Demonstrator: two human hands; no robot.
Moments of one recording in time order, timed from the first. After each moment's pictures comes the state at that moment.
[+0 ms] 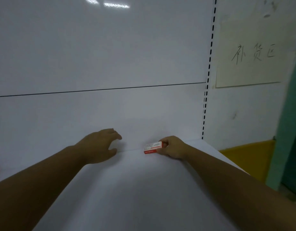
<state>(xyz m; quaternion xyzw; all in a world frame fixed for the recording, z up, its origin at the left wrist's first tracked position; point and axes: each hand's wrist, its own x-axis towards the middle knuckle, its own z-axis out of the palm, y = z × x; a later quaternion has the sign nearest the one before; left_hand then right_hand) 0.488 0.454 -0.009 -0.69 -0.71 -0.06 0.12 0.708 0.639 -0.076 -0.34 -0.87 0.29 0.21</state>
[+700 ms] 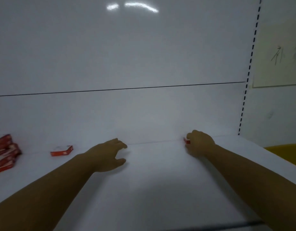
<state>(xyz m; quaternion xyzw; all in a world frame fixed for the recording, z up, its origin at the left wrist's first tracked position) 0.414 0.306 -0.031 -0.63 -0.77 -0.03 0.05 0.657 0.547 -0.063 -0.44 -0.89 -0.04 0.13</state>
